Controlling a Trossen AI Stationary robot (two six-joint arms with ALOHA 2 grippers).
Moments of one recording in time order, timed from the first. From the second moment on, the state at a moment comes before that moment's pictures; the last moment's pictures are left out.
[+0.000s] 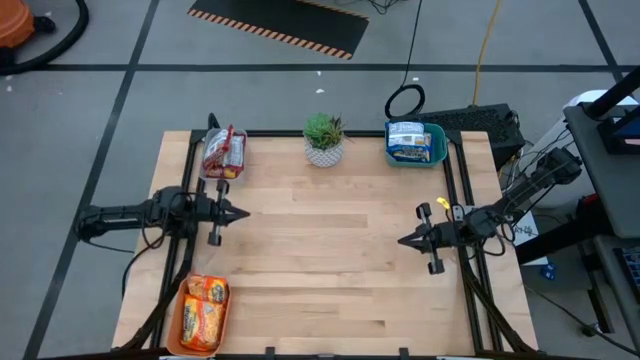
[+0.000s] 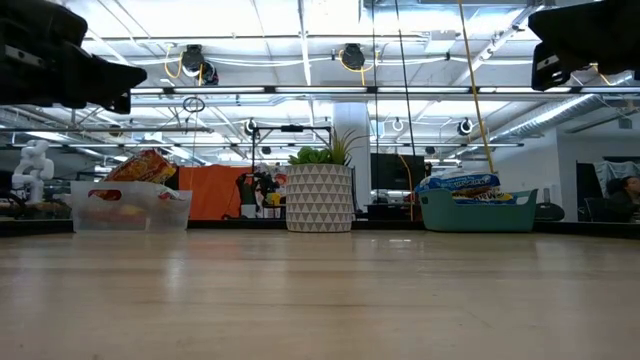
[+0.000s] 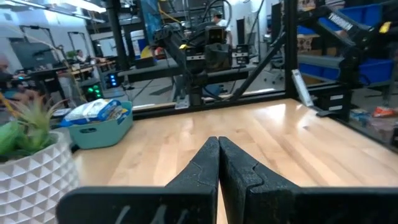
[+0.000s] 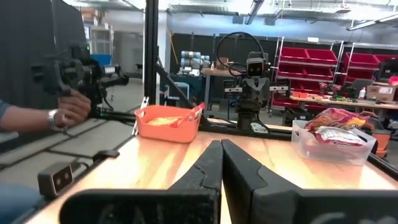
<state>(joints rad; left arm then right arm) 0.08 0.01 0.01 0.04 0.18 0.14 0.60 0.65 0.02 0.79 0.44 -0.10</state>
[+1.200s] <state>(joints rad) 0.09 0.01 0.01 0.07 -0.03 0.17 0.32 0.66 0.02 0.67 0.07 -0.31</state>
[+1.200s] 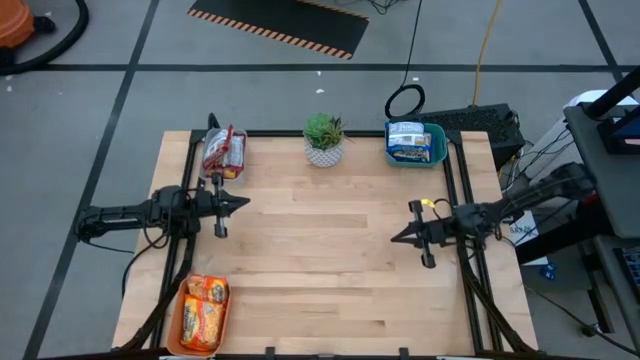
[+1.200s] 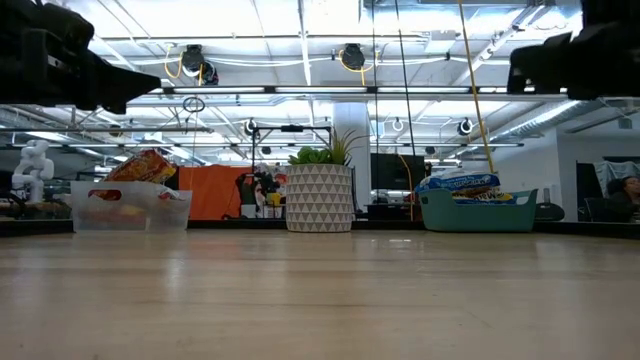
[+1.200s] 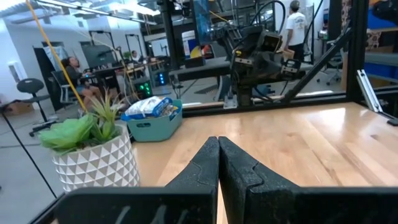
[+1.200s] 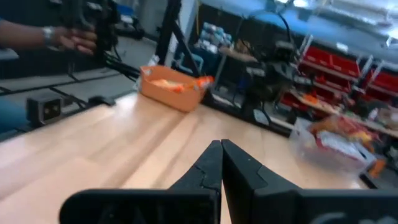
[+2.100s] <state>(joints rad) 0.09 0.01 0.01 0.07 -0.03 0.12 0.09 0.29 0.02 0.22 -0.04 -0.27</state>
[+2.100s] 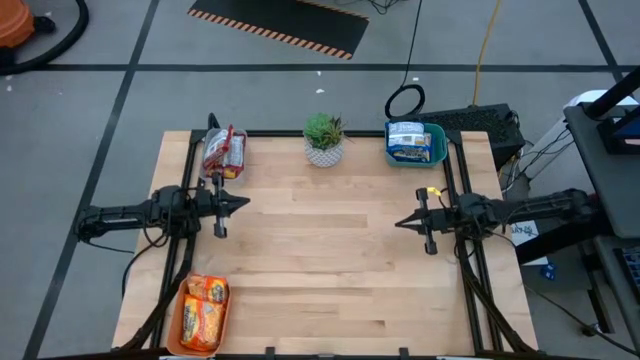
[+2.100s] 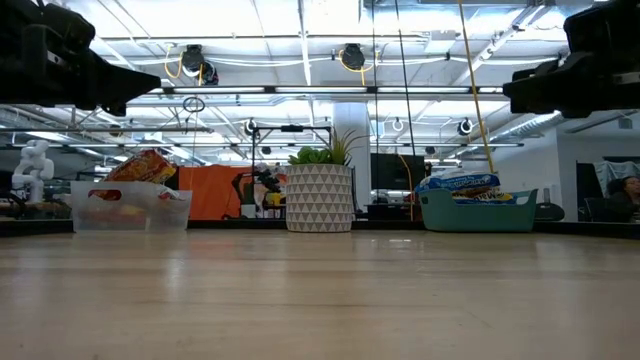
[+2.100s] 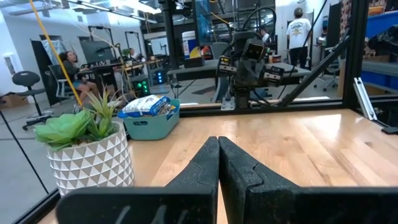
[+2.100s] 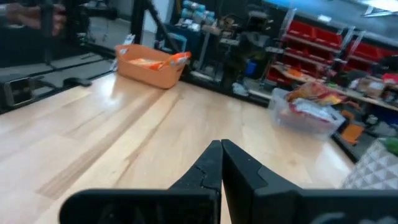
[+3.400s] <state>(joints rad) 0.09 0.01 0.01 0.08 -0.03 0.13 0.02 0.00 0.02 0.02 -0.10 -0.30</state>
